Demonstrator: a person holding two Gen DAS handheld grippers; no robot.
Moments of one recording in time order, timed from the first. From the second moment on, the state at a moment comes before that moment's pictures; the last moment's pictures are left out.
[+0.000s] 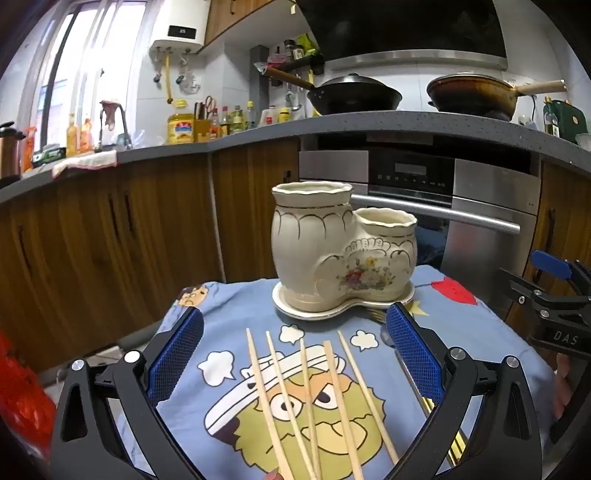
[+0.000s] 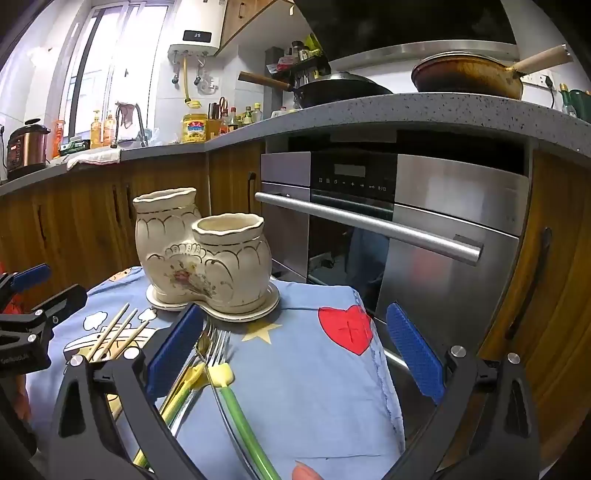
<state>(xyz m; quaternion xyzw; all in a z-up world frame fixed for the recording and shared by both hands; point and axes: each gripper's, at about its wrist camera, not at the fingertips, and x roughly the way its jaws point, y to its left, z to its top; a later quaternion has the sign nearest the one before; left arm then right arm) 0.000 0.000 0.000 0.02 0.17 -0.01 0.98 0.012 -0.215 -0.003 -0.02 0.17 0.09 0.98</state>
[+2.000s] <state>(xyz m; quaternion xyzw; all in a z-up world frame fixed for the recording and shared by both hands) 0.003 -0.006 -0.008 0.03 0.18 -0.02 0.98 0.016 -0.214 -0.007 -0.03 0.18 0.09 0.98</state>
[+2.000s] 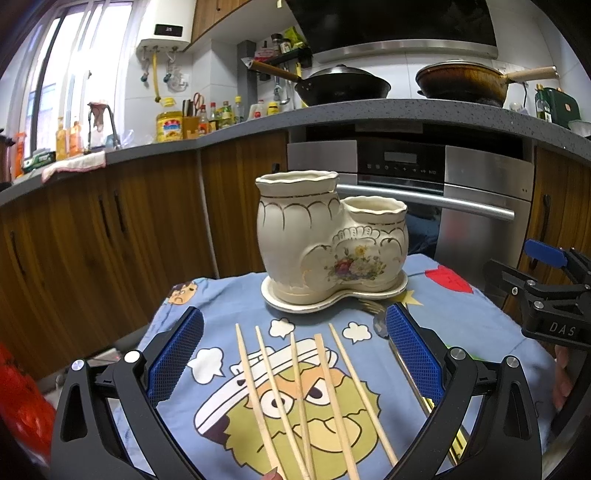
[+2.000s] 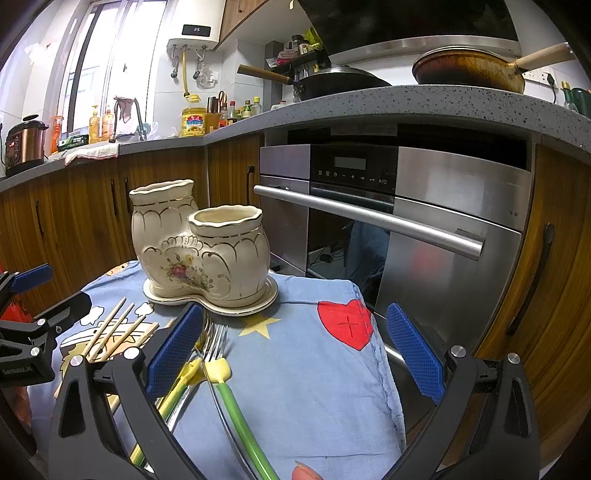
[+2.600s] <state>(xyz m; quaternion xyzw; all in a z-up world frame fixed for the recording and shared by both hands) 0.004 -0.007 -0.009 0.03 0.19 -0.02 0.98 0.017 -0.213 -0.009 -0.02 0.18 0.09 0.98</state>
